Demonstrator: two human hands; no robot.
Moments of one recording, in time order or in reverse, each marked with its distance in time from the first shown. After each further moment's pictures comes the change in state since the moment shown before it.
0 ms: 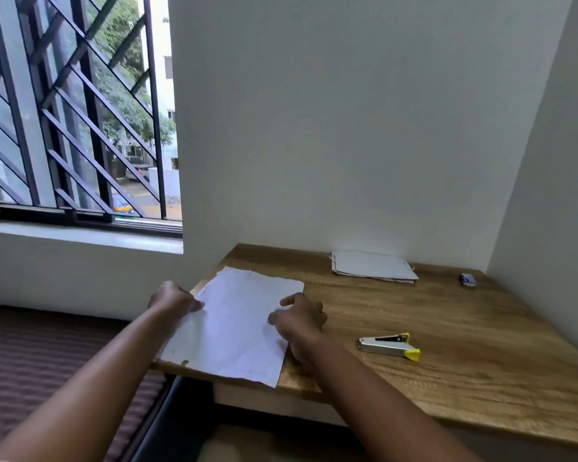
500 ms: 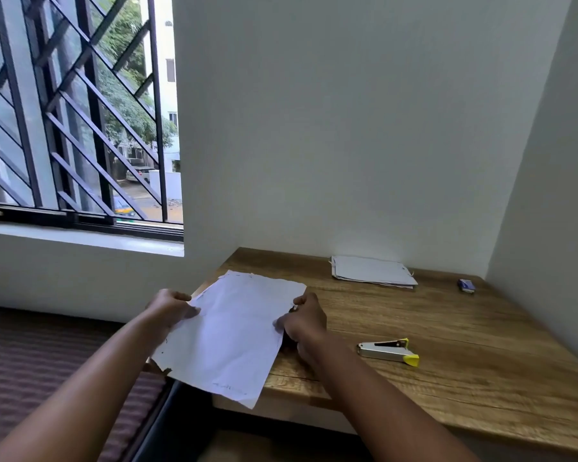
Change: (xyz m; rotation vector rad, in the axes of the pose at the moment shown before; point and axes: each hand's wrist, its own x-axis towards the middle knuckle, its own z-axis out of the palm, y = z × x) left_hand 0.010 -0.014 -0.011 -0.171 -0.143 -0.019; right_hand 0.008 -0.001 -0.009 0.258 -0.042 0.054
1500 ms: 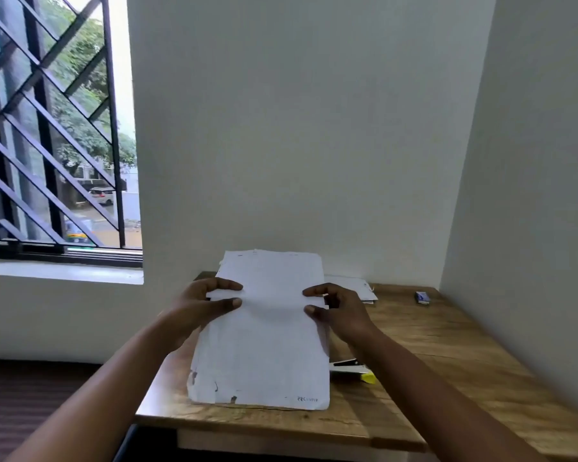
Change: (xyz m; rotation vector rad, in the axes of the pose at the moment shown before) left_hand -0.064 0.085 0.064 -0.208 -0.468 0.491; right_hand 0.007 -0.013 -0.142 0.138 -0.099 -0.411
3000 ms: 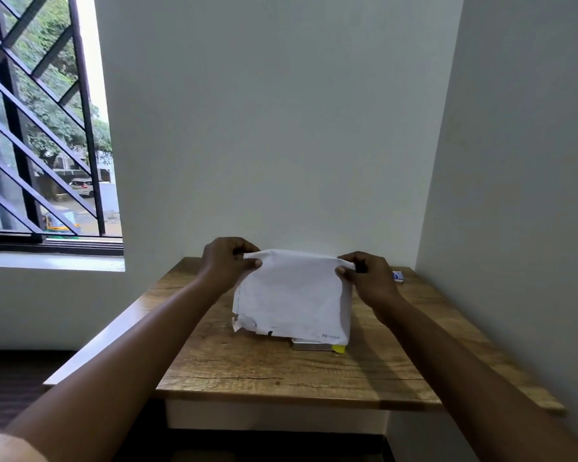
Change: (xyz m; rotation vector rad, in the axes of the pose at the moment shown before) left_hand 0.006 0.066 0.087 0.366 0.252 0.139; right_hand 0.000 -0.002 -0.082 -0.245 0.251 -0.081
